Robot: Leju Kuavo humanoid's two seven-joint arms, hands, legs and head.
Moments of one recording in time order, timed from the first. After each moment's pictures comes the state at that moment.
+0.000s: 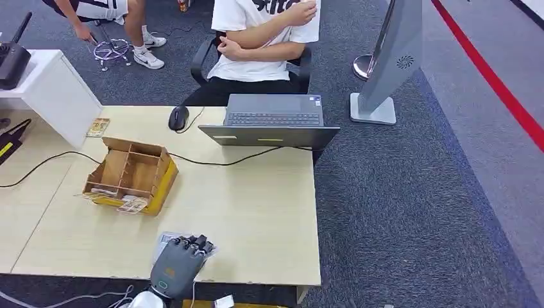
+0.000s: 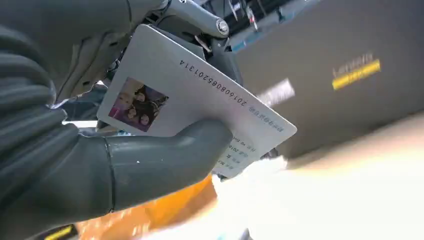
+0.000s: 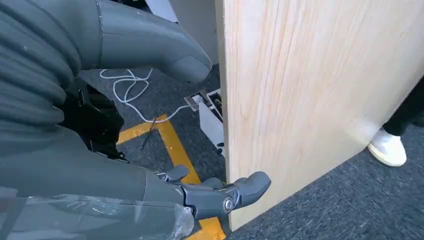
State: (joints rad) left arm 0.02 0.33 -0.73 -1.45 -1.56 0.51 0.22; right arm -0.17 0.22 -1.15 -0.23 0.35 0.32 -0.52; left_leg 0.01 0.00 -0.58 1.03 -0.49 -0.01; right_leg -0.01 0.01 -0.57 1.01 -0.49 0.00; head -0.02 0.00
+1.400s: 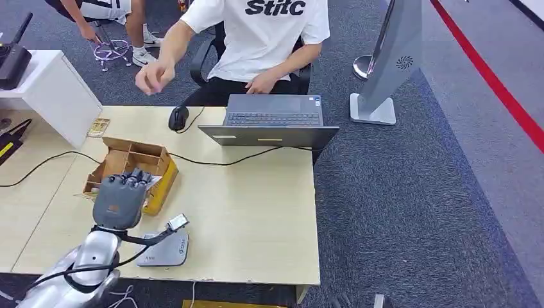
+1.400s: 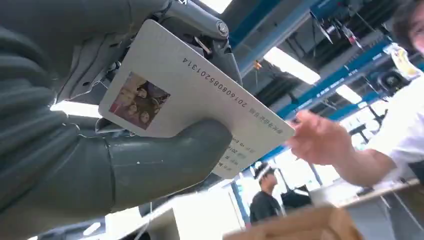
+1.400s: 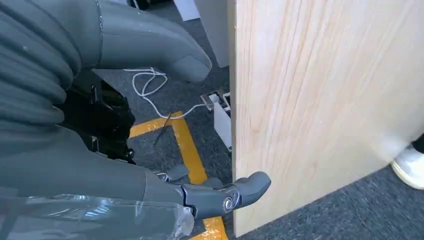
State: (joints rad) left arm -0.23 0.49 -0.54 -1.44 -1.56 0.48 0.35; right arm -0.19 0.22 -1.08 -0.23 0.42 0.30 -0.47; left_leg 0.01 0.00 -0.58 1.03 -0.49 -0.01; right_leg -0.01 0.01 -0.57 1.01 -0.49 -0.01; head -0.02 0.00
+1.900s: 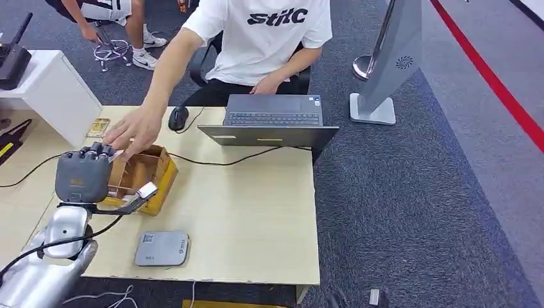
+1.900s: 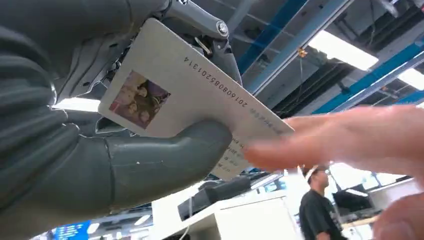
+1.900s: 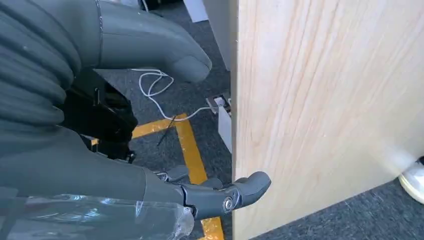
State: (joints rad) left arm -0.28 0.46 -0.31 -1.34 -1.56 0.50 0.27; right arm -0.20 0.22 -1.06 -0.23 0.42 0.30 -0.46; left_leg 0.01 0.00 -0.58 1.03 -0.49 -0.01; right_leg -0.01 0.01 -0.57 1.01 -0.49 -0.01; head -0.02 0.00
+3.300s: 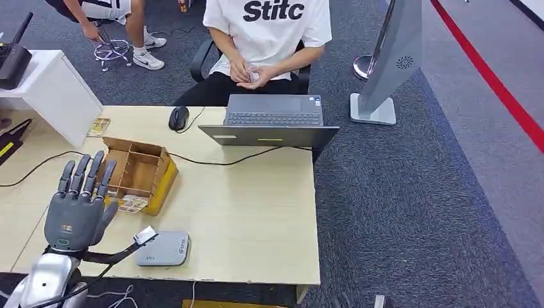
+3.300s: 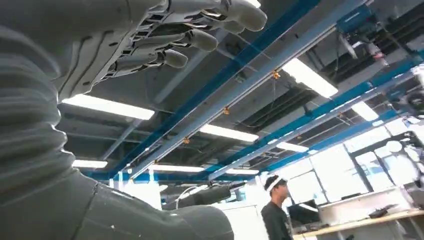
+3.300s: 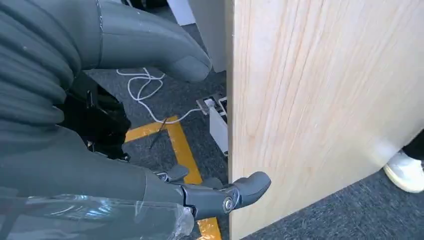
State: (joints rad) left arm 0.08 0.34 -0.07 -1.64 -1.56 0.58 -0.05; right arm -0.19 0.22 -1.08 -0.23 0.37 0.31 -0.49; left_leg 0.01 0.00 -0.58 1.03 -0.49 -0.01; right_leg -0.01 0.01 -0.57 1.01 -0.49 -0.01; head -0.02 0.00
